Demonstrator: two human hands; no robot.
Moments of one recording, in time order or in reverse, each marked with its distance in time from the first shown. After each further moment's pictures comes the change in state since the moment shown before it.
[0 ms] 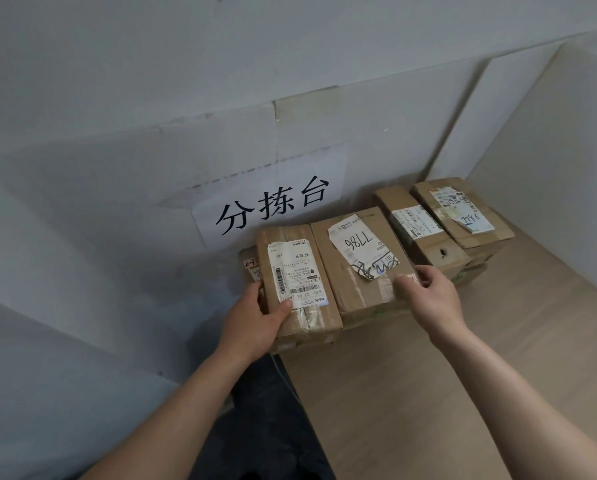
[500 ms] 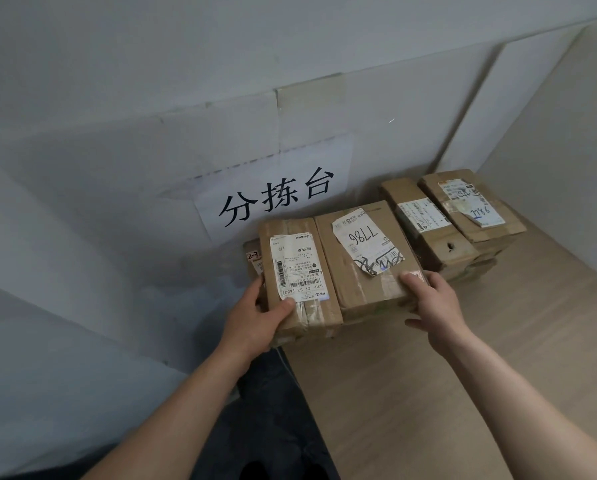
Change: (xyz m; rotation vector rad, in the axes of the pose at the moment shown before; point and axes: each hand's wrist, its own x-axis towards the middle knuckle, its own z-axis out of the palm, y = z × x) left_hand -0.009 -0.008 0.004 -0.292 -0.028 -0.143; right_hand 0.010 0.029 0.011 0.349 -0.119 0.149
